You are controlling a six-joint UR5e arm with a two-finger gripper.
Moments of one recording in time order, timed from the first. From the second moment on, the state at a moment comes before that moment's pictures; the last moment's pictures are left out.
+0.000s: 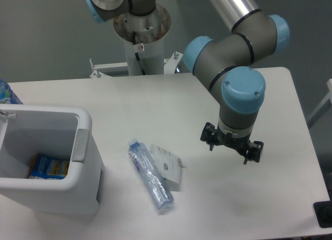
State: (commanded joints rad) arm 2.52 -2.05 -1.32 -1.25 1.62 1.00
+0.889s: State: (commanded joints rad) arm 2.42 -2.03 -1.45 -1.17 1.63 0.77
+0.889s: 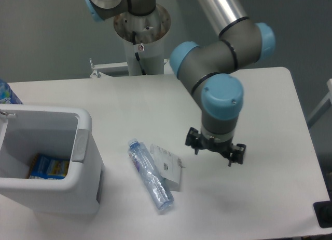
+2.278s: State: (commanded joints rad) arm 2.30 -2.06 -1.63 -0.90 1.62 0.50
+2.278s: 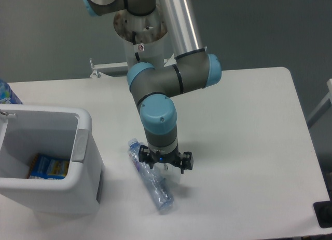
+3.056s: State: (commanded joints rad) arm 2.30 -2.06 -1.63 -0.90 1.61 0.45
